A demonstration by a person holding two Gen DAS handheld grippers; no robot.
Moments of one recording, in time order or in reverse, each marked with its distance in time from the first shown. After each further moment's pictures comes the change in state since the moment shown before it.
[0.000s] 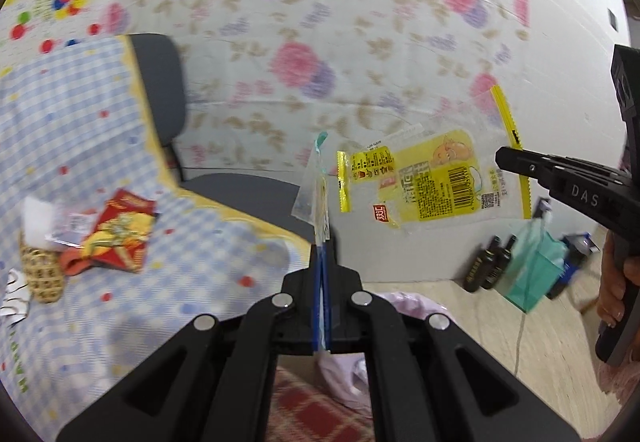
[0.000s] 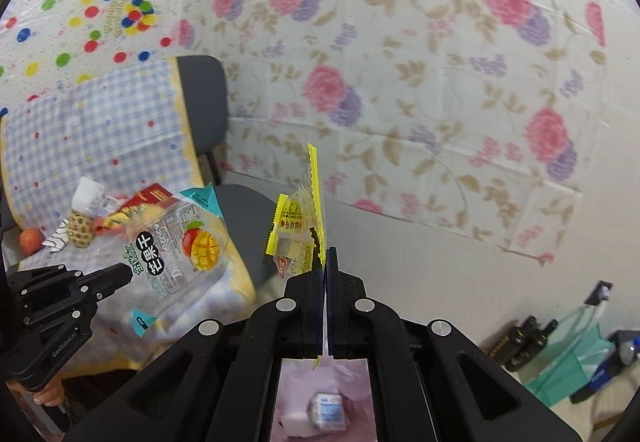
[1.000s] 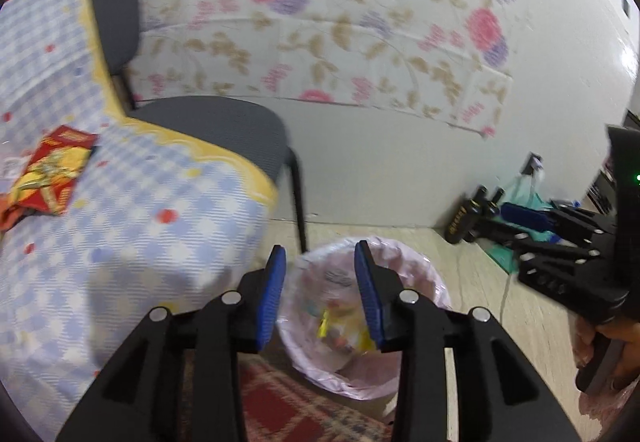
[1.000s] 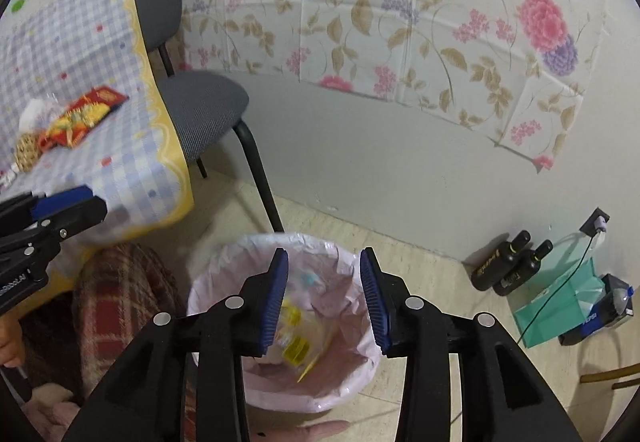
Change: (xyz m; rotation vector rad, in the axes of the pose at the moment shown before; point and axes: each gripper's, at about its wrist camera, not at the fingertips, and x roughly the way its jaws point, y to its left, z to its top) left arm 0.065 -0.011 -0.029 -0.051 0.215 -0.047; right arm 0.064 -0.029 -0.081 0.034 0.290 -0.055
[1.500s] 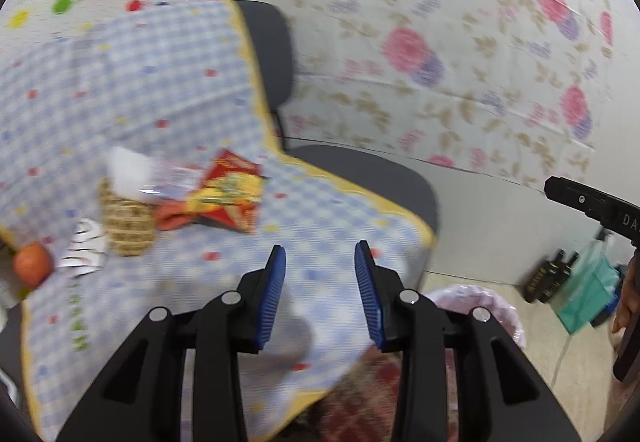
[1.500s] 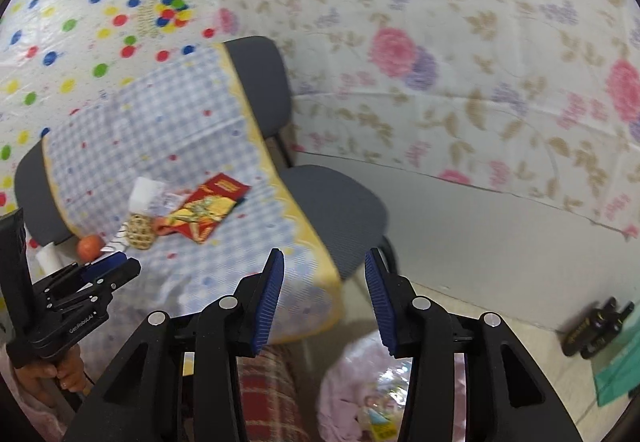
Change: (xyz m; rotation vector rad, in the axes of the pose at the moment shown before) left arm -0.104 0.094 0.004 -0.144 -0.151 0.359; right arm -0.040 0.072 0.080 -0.023 -0.199 0.384
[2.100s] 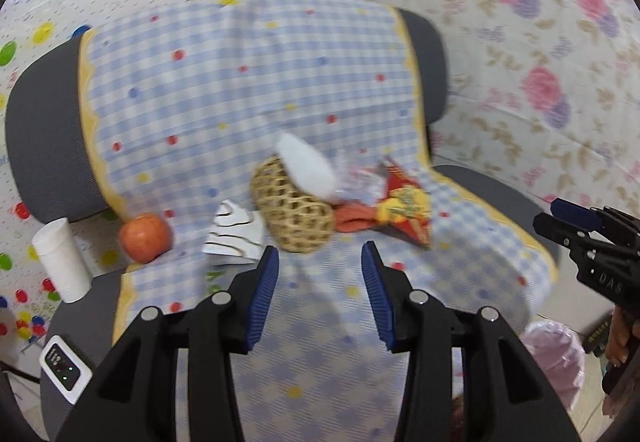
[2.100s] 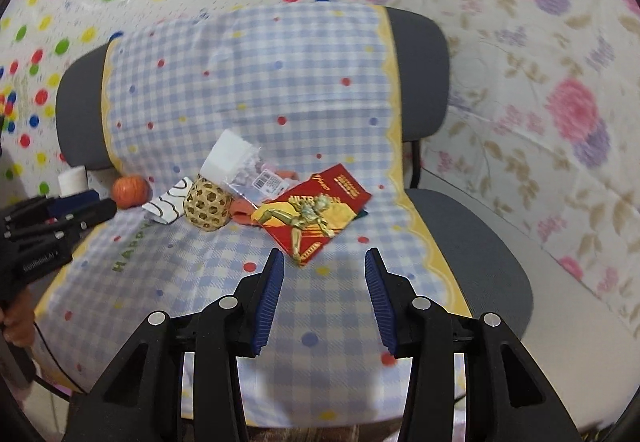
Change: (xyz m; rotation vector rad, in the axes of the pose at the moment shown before) left arm -0.020 0.123 0.008 -0.183 0.016 0.325; right arm 0.113 0.153 0.021 -0.368 0.047 0.192
